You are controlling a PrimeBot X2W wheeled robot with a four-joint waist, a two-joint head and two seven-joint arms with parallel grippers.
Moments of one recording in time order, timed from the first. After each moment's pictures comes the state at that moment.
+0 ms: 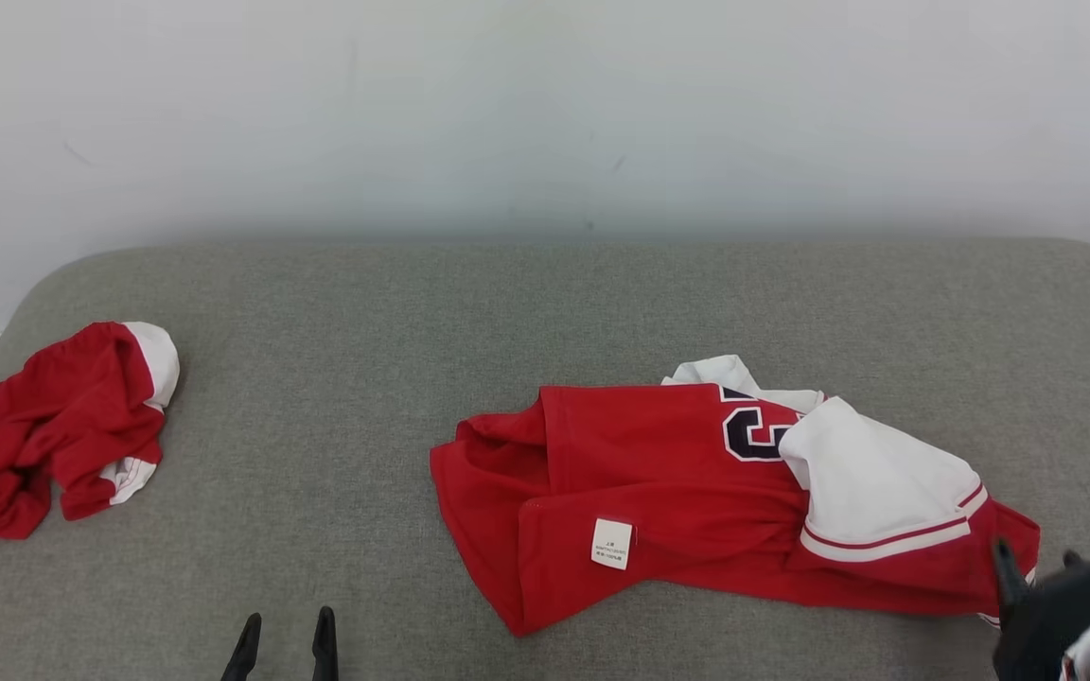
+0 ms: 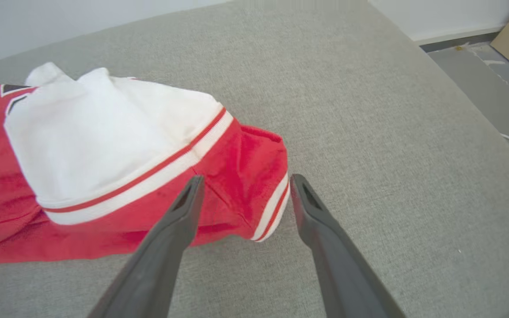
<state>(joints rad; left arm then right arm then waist) 0.11 0.05 -0.05 0.19 -0.25 -0.11 -0.26 -0.07 -0.06 -0.37 0.14 0.10 0.13 0.49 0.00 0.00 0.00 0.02</state>
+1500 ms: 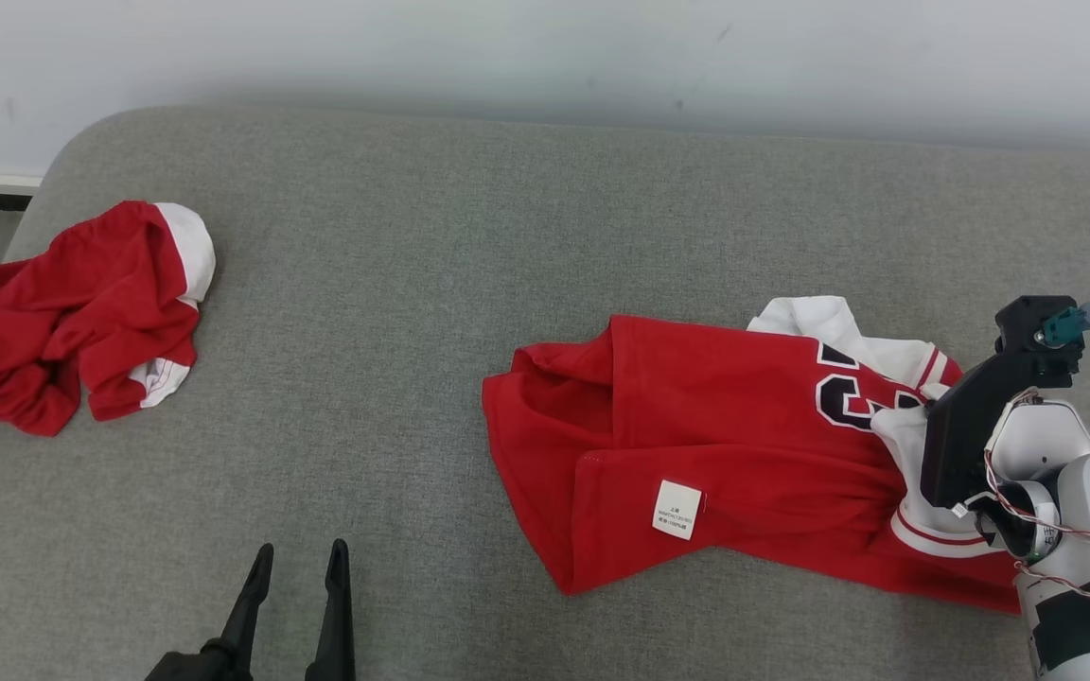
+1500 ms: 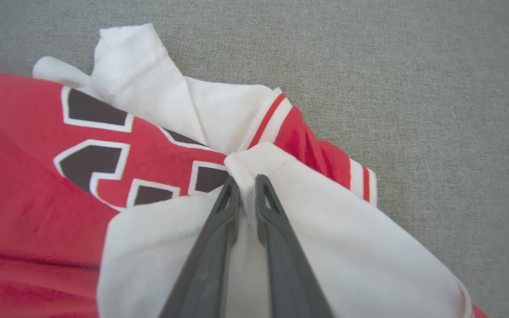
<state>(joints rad) 0.01 0.05 -0.08 0.17 -0.27 -0.11 -0.26 -0.52 -0.19 -0.10 0.44 0.13 0.13 0.74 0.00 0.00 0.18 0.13</state>
